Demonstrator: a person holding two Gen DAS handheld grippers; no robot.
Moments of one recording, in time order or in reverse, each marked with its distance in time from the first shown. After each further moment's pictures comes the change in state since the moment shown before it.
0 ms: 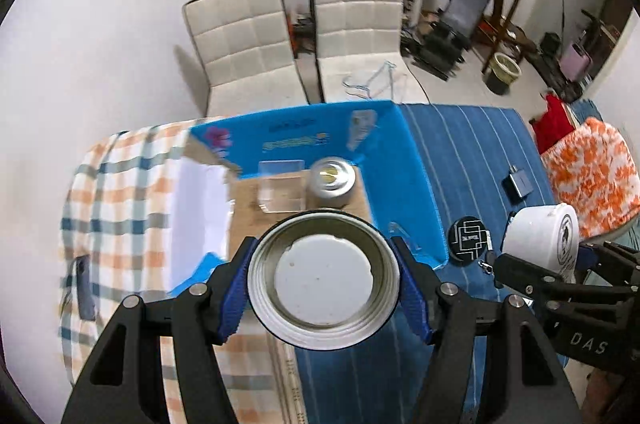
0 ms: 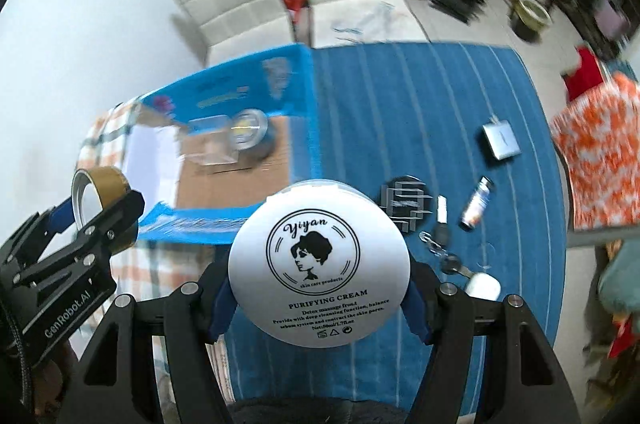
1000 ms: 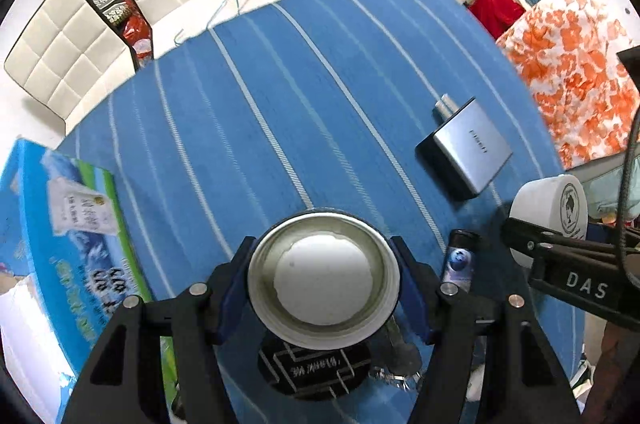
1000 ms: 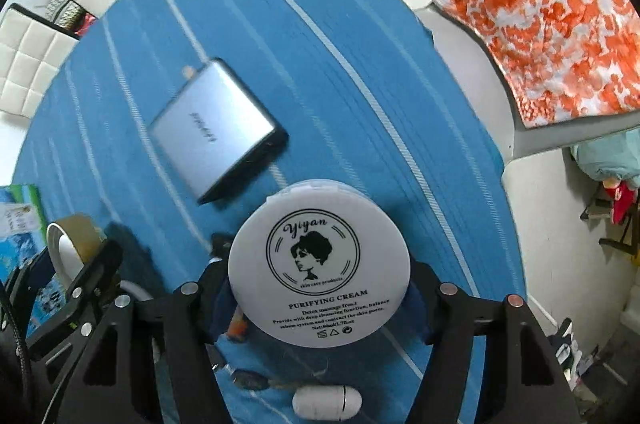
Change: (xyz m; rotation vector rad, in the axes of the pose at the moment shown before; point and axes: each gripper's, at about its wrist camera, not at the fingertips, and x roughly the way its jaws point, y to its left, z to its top) left arm 0.237 -0.268 0.033 0.356 0.266 -0.166; right arm 0.181 -0.336 0.039 0.503 0.225 -0.219
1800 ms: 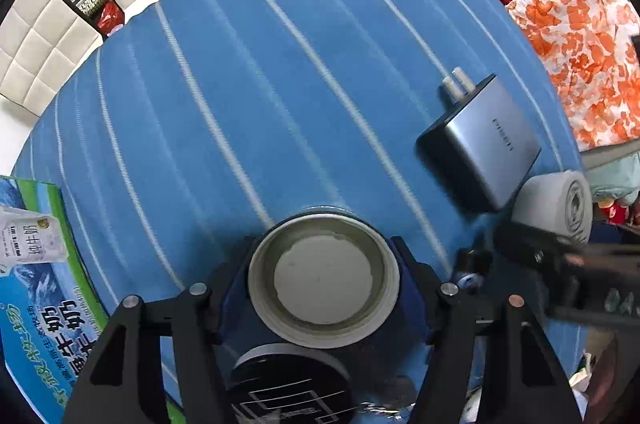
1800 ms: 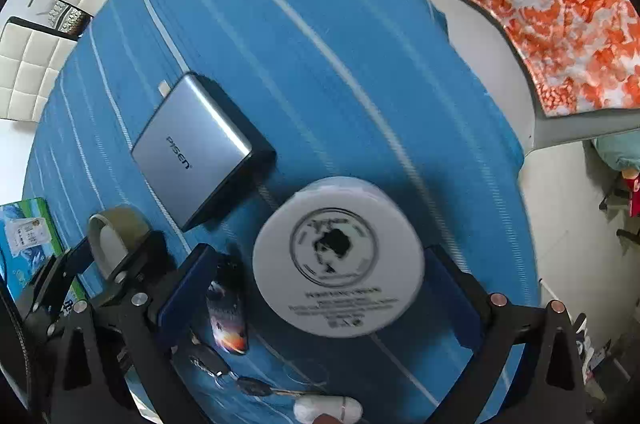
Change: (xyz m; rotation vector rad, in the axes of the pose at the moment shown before) left arm 0.064 -0.029 0.009 0.037 0.098 -0.029; right arm 0.031 -0.014 0.015 0.026 0.086 0.085
